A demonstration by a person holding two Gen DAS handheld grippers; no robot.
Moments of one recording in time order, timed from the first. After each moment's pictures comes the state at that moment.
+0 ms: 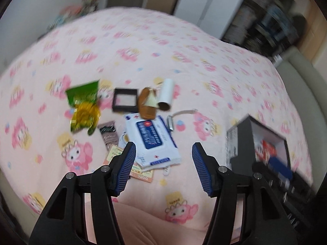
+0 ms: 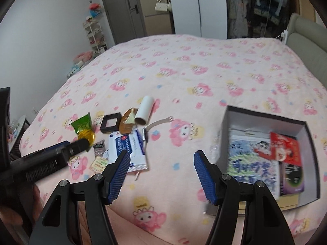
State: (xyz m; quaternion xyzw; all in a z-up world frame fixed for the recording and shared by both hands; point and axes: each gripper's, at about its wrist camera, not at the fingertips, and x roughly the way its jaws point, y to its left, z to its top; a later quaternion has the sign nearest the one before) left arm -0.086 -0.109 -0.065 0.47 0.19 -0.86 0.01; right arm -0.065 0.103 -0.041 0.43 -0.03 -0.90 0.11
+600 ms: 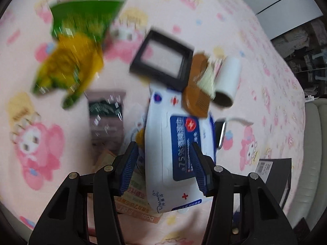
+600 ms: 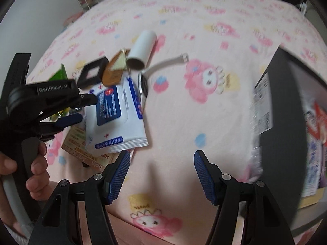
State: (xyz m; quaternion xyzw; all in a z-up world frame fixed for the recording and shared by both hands) left arm -0.174 -0.140 -0.215 0.58 0.33 -0.74 0.06; right arm -0.124 0.060 -0.164 0.57 -0.03 -0.81 0.11
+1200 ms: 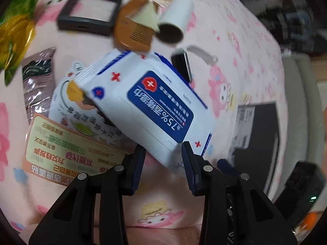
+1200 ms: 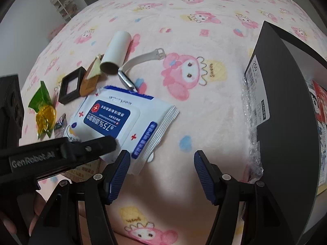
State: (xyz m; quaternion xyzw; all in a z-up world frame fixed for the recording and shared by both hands) left arm -0.156 -0.085 -0.218 0.62 0.34 -0.71 -0.08; right arm -0.132 0.094 -0.171 0.57 -0.07 -0.81 0.06
